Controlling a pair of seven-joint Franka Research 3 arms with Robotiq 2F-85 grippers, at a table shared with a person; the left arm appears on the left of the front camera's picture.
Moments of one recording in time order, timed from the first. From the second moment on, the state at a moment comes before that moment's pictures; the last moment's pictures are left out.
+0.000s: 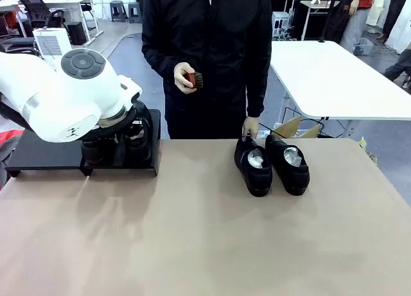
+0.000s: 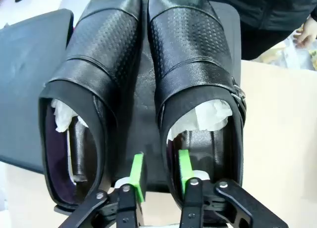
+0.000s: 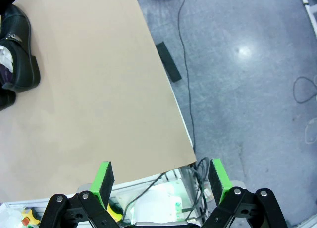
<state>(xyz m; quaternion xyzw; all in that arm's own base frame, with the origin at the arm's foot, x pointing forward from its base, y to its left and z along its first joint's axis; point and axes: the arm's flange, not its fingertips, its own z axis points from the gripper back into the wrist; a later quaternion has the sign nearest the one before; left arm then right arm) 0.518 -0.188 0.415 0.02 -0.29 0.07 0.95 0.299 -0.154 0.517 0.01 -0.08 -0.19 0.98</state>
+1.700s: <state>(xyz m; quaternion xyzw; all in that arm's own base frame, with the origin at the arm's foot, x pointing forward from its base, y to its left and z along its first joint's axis) 0.419 -0.318 0.509 -0.06 -0.33 -0.09 0.94 0.299 -0.154 0.516 0.01 -0.08 -0.19 0.98</state>
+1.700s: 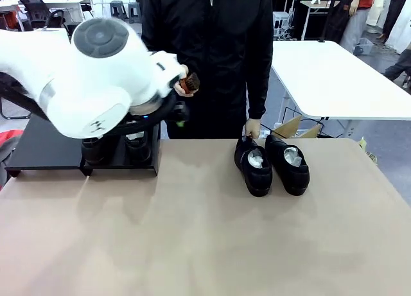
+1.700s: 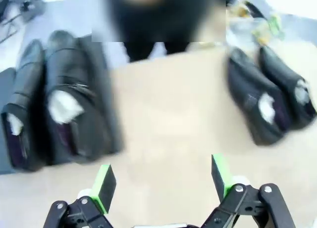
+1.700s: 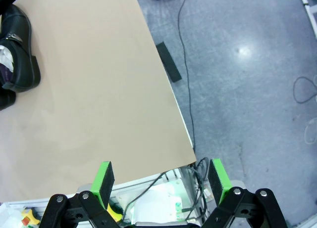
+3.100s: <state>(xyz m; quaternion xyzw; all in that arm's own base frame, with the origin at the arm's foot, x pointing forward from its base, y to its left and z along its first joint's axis) 0.332 -0.292 0.490 -0.06 -0.16 -0.06 0.98 0.333 0.009 0.515 0.04 -0.06 -0.02 1.00</state>
